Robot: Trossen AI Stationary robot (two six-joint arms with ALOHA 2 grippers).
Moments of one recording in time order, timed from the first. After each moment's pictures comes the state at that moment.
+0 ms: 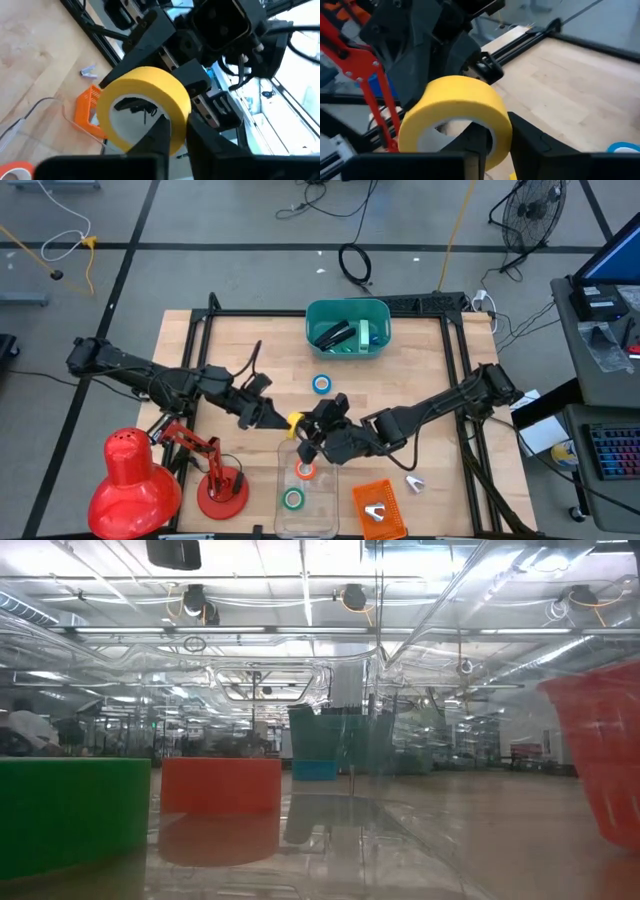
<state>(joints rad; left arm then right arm) -0.22 1.08 0.71 0.32 0.20 -1.14 0.40 1.86 1.65 -0.33 0.75 0.75</state>
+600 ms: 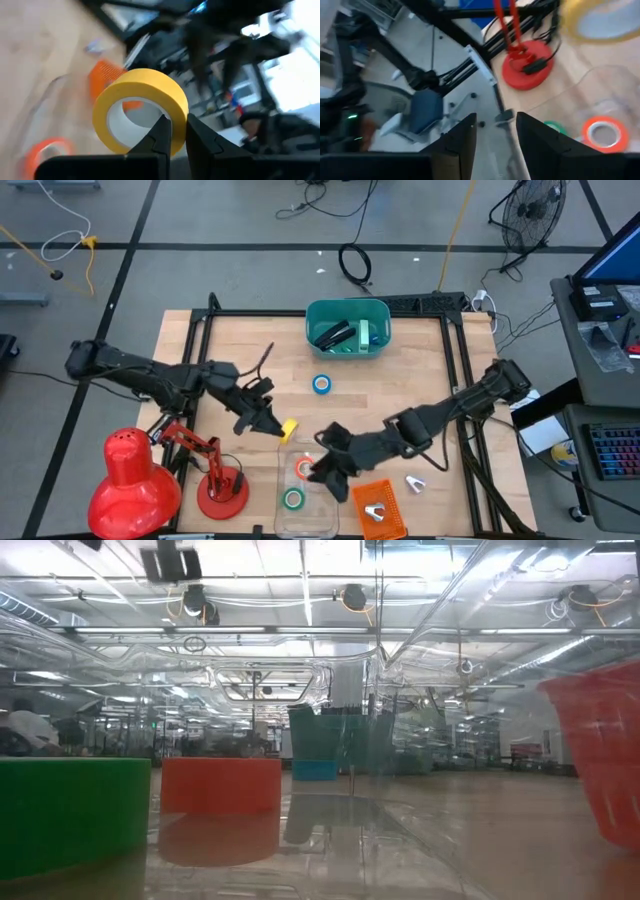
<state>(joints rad) -0.14 1.08 0.71 0.19 0.43 -0.95 0.47 1.75 1.65 -0.37 0.12 0.97</state>
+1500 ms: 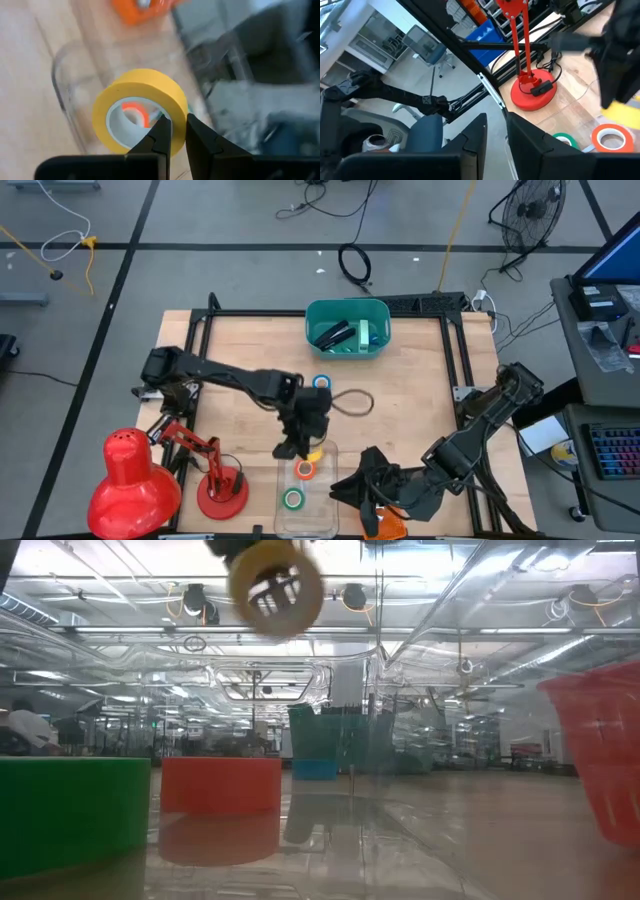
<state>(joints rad) -0.13 1.81 1.49 -0.76 0.67 0.01 0.72 1.70 1.65 -0.34 0.57 1.00</state>
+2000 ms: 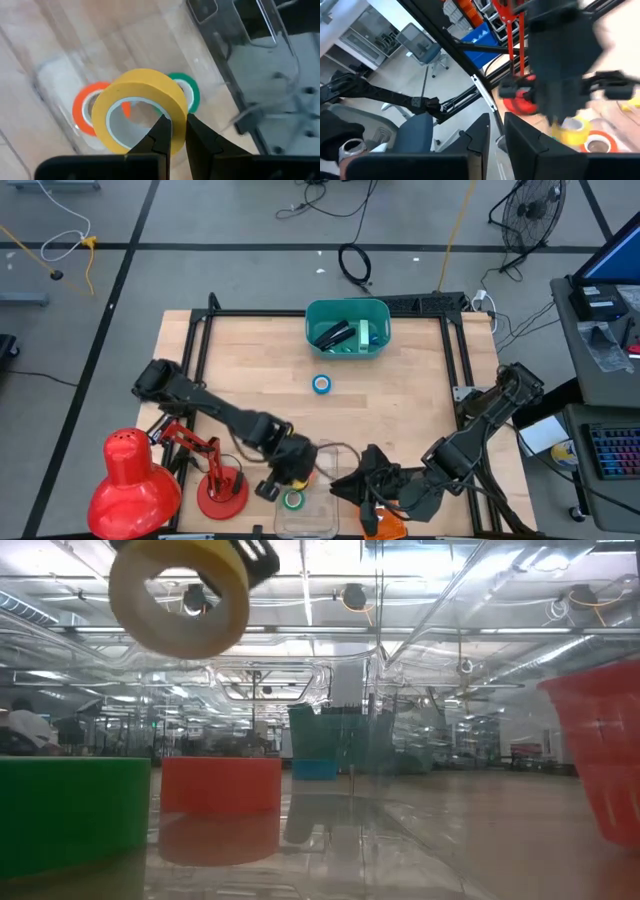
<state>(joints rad) -0.41 1.84 1.50 -0.81 0.33 0.00 0.72 1.70 1.65 -0.35 0.61 0.95</state>
